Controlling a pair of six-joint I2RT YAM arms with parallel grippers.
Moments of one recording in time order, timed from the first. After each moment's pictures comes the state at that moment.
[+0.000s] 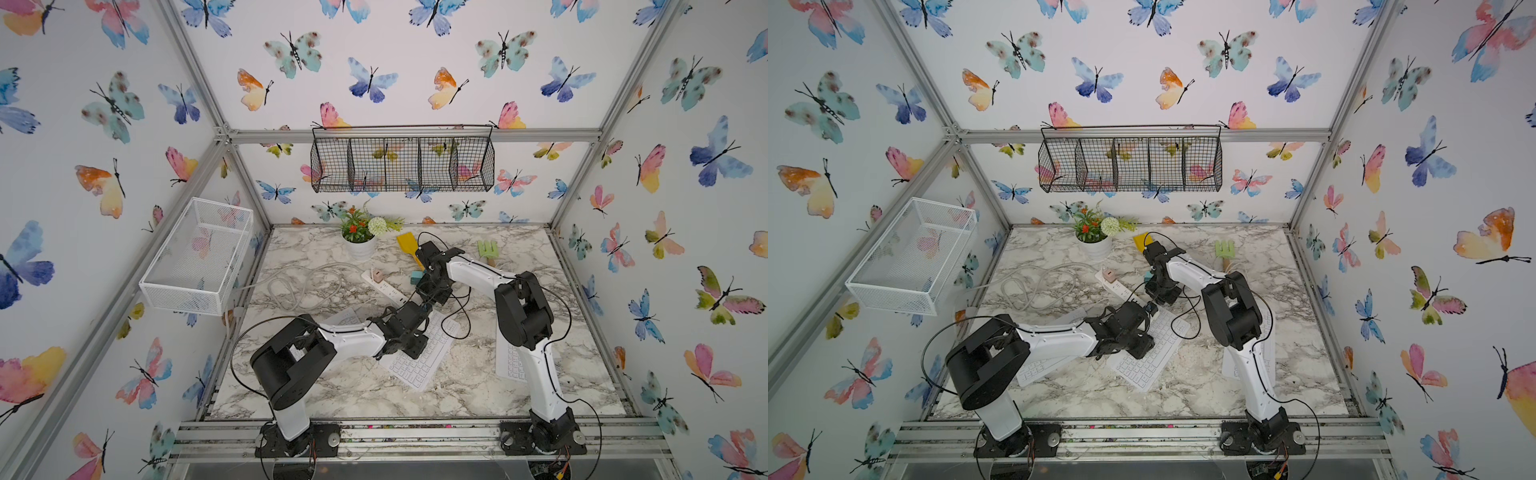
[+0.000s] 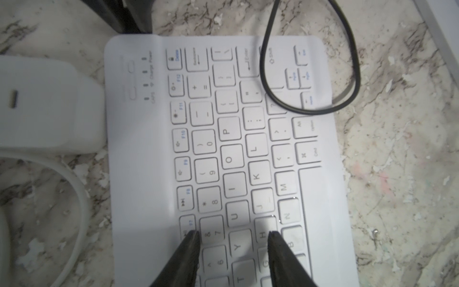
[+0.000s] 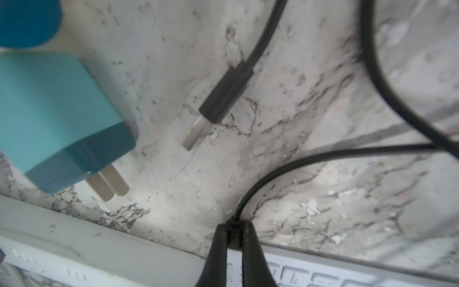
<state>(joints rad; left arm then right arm) -0.92 1.75 0.89 -0.15 0.04 -0.24 0.61 2.26 1.77 -0.90 -0.07 1.12</state>
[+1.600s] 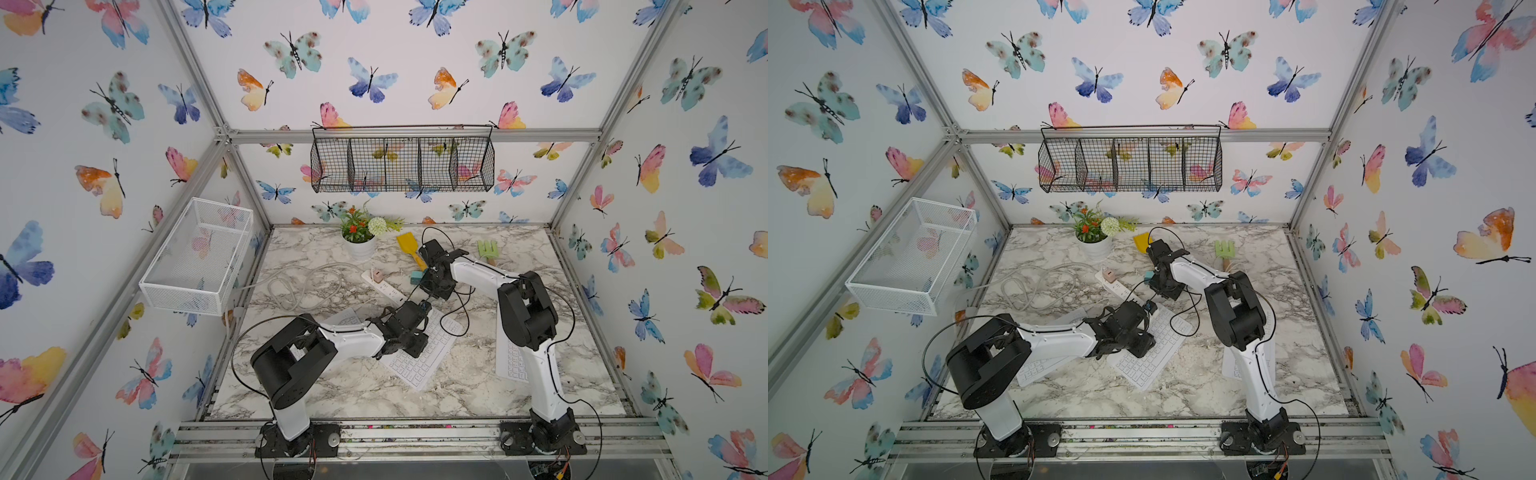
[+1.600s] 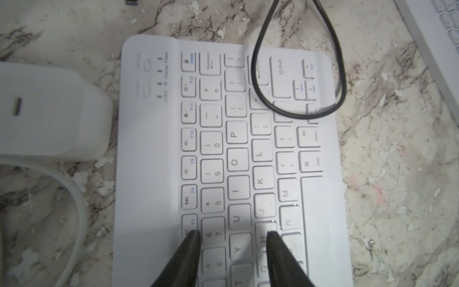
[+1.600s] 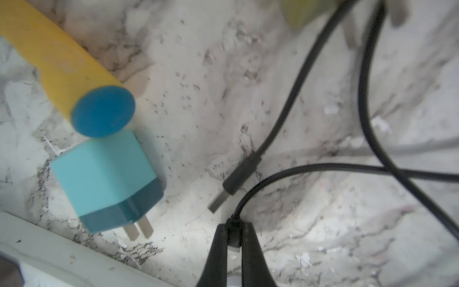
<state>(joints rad) -0.92 1.75 0.88 -0.10 0.05 -0.26 0.59 2.23 1.73 -0.77 0.08 1.01</state>
